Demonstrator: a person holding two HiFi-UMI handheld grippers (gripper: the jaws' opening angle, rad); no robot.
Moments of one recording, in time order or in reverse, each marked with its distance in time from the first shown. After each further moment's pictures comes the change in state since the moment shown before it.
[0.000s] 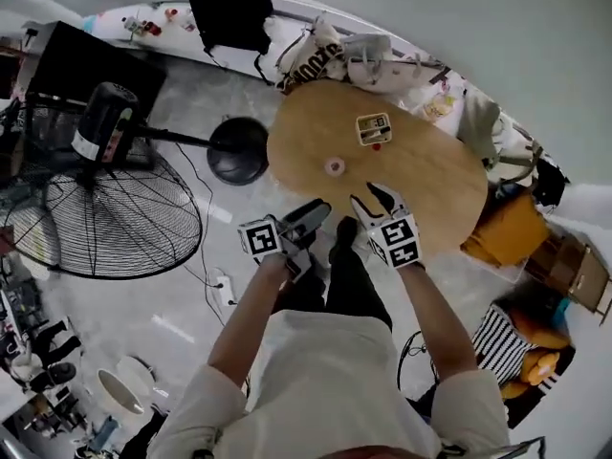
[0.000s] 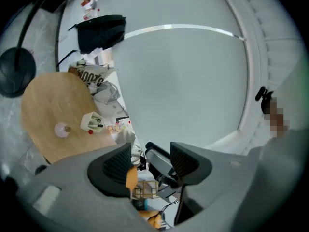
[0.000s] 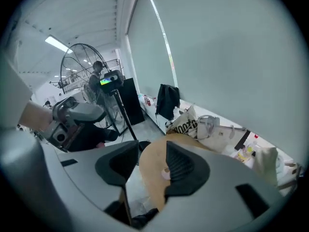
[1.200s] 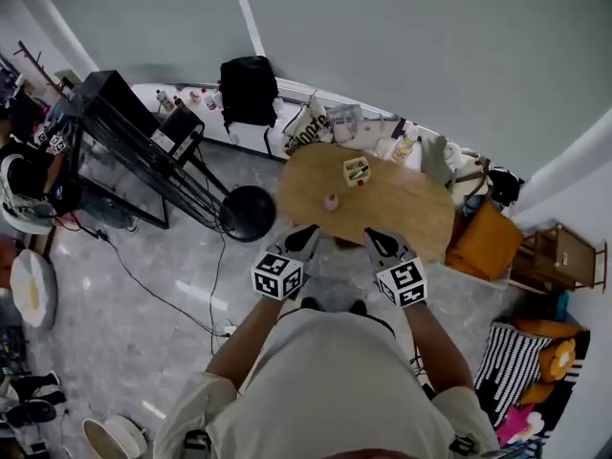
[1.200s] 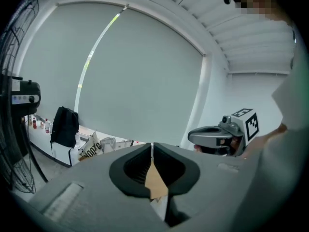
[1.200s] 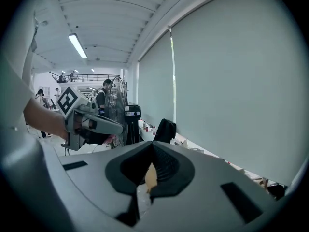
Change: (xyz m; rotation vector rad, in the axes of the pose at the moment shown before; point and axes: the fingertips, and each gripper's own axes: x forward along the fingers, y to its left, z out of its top) left arm -0.181 -0.219 -0.099 1.031 -0.004 0.213; right arm -0.267 0.218 0.067 -0.146 -0.309 -0.185
